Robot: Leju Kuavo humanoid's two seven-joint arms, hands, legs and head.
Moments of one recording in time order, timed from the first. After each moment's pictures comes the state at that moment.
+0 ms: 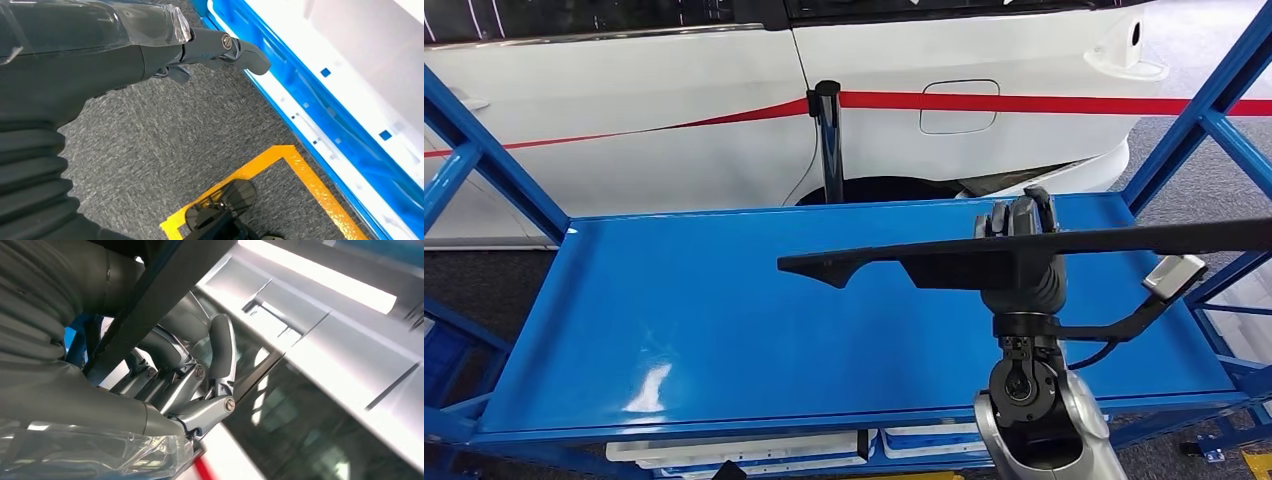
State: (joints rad) left arm -0.21 0.01 -0.87 -0.24 0.48 0.43 -0.30; right arm -0.28 -0.05 0.40 -1.97 -1.07 -0.50 -0.43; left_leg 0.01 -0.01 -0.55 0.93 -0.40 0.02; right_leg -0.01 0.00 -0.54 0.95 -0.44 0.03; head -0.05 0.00
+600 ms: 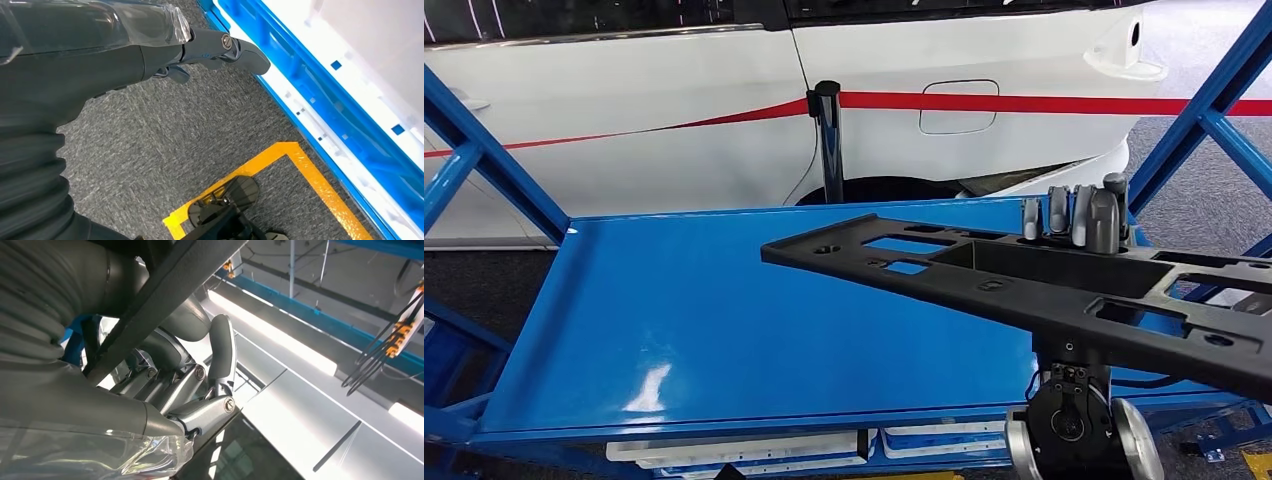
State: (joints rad) left arm -0.20 0.01 -0.86 -0.24 0.49 0.43 -0.30; right arm -0.25 -0.08 0.39 -2.19 -1.07 -0.44 -0.45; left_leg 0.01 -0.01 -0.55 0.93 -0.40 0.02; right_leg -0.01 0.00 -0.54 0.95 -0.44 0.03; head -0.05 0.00
